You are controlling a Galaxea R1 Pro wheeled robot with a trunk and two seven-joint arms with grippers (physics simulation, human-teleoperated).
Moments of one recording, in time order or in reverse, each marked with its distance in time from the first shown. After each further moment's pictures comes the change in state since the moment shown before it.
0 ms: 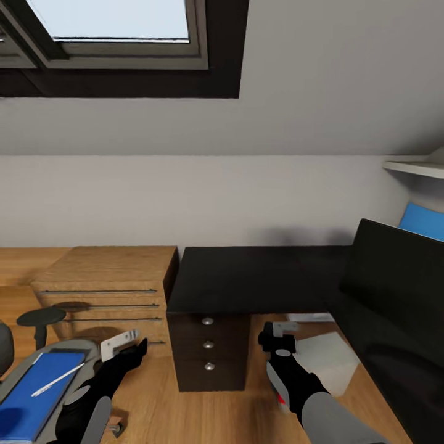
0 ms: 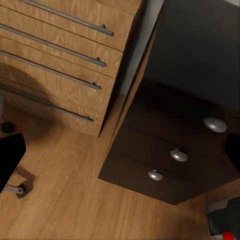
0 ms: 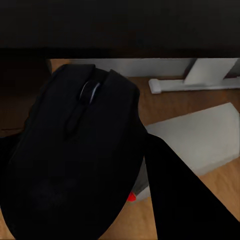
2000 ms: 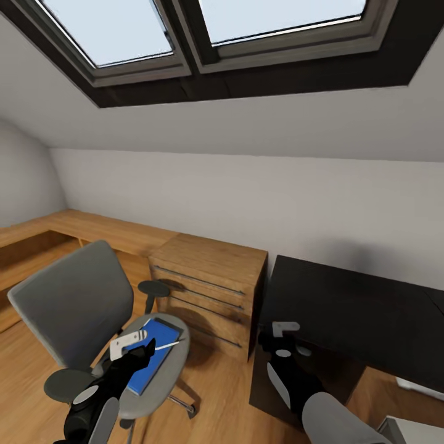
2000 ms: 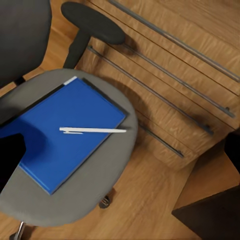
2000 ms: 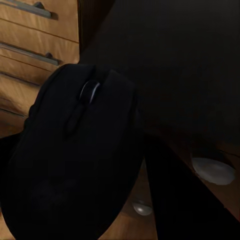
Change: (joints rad) left arm 0.001 0.000 -0.055 0.002 -0.005 -0.001 -0.002; right arm 0.000 -0.003 0.000 0.001 0.019 -0.003 0.012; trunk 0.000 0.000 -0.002
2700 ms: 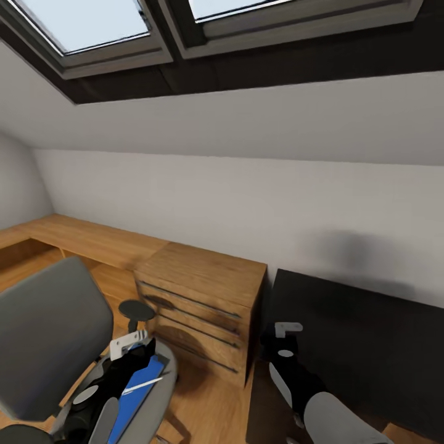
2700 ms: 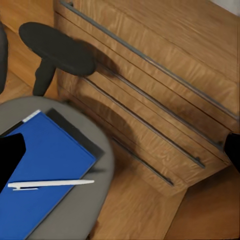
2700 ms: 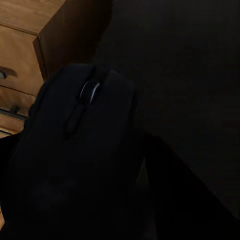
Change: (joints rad) left arm -0.001 -0.001 0.000 0.000 0.001 -0.001 -0.001; right arm 0.000 -0.009 -0.012 0.001 -0.007 0.002 -0.003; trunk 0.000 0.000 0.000
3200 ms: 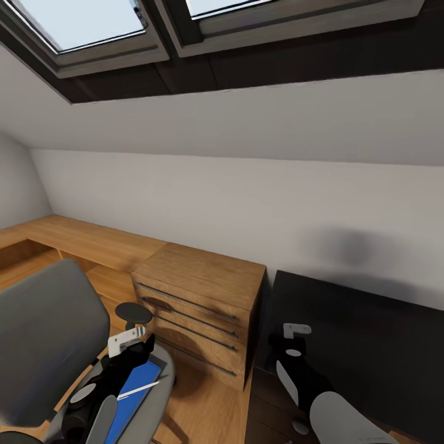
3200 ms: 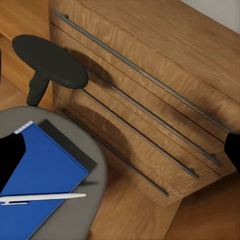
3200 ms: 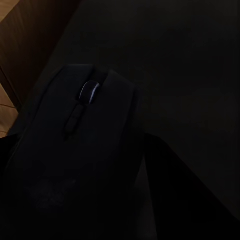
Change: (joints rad) left arm 0.000 -0.002 0.005 -0.032 0.005 0.001 0.002; right arm -0.002 -0.024 -0.069 0.002 -0.001 0.005 -0.002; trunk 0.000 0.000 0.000
